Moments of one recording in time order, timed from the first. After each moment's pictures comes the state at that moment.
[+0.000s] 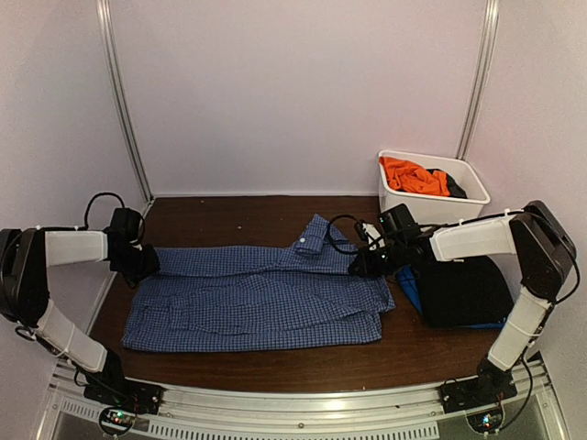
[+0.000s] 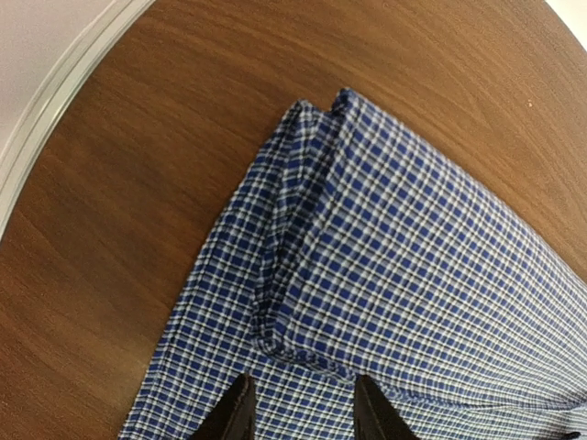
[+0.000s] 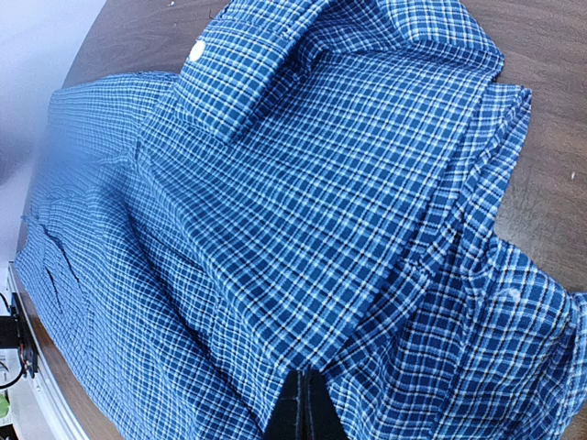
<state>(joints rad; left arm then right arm) -0.03 1.47 0.76 -0.32 -0.06 -0.57 0.54 1.72 0.96 -0.08 -0.32 0.42</state>
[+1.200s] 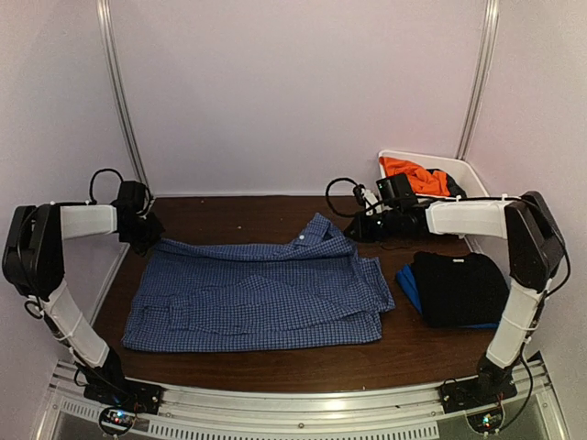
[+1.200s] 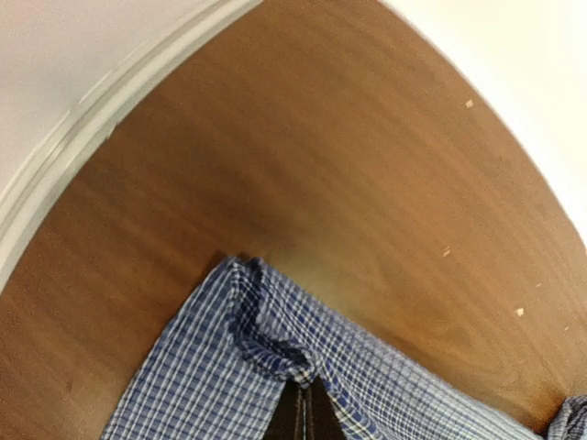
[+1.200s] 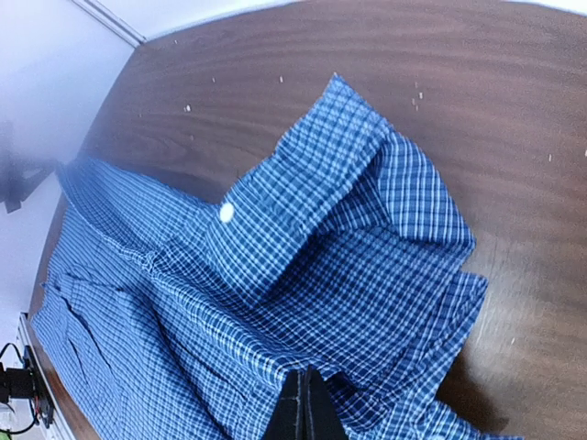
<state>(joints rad) -0.03 1.66 1.01 -0.26 -0.09 -0.70 0.48 1.81 1.21 -0.13 -0.31 0.39</state>
